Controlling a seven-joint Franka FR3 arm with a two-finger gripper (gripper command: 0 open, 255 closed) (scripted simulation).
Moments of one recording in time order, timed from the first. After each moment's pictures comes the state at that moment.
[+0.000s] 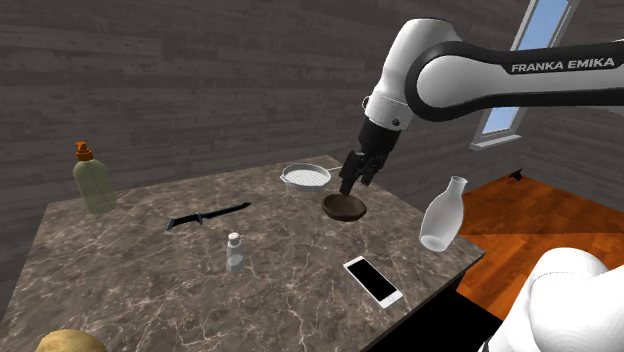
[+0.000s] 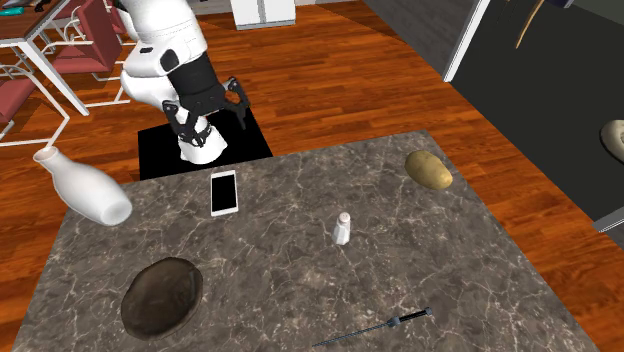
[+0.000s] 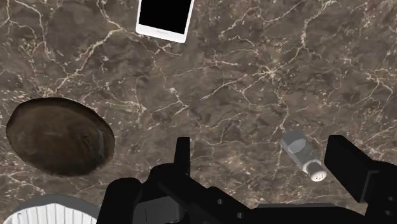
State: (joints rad) arm 0.03 -0.60 0.13 -2.38 0.15 1.96 0.04
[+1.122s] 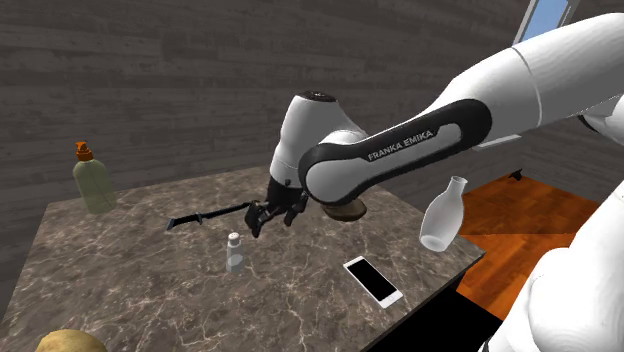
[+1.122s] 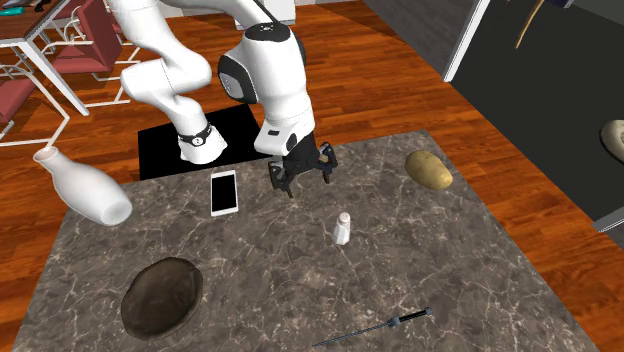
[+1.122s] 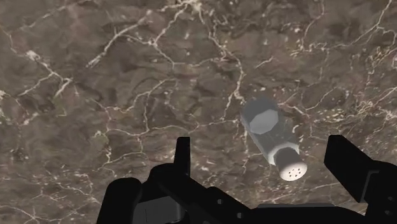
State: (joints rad) arm 0.03 -0.06 0.40 -2.23 0.01 2.42 0.50
